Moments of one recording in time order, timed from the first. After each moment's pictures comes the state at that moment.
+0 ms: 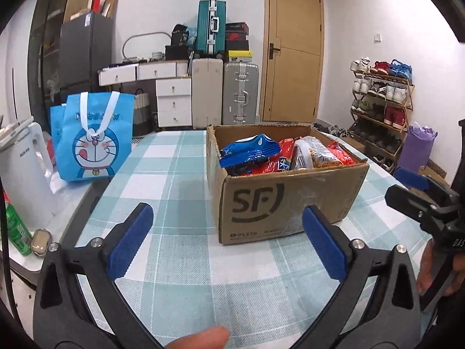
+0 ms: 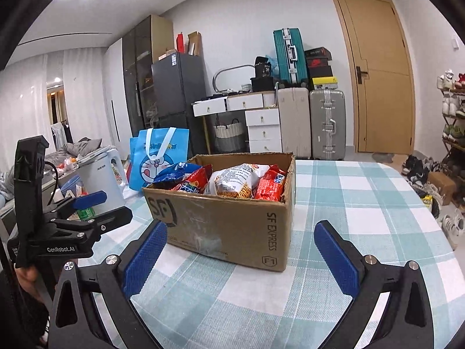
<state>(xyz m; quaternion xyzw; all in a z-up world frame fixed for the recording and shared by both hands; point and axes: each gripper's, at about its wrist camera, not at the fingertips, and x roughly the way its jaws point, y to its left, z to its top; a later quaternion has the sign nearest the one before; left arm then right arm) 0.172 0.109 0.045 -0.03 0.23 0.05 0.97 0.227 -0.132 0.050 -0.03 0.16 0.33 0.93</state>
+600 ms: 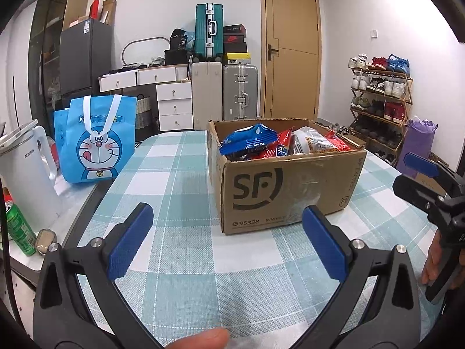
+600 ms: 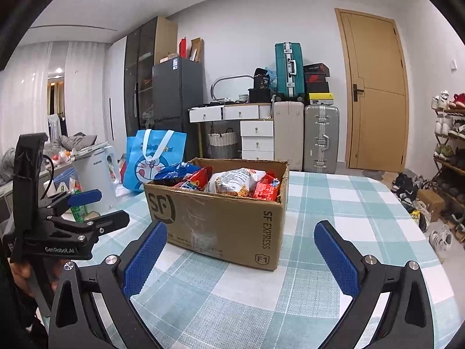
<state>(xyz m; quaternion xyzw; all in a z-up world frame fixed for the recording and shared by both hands) 0.160 0.101 0.034 -0.02 0.22 0.05 0.97 0.208 -0.135 0.047 -0.05 0.13 0.31 0.94</state>
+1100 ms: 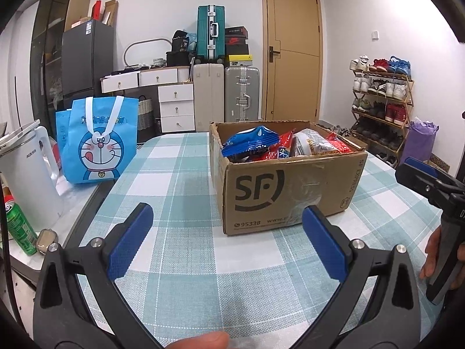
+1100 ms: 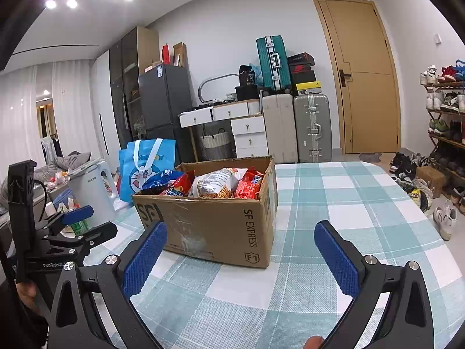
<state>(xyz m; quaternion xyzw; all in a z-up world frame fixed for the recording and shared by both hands) 0.159 0.104 0.034 -0.02 0.21 0.05 0.98 0.222 -0.154 0.047 0.00 0.15 0.30 0.94</state>
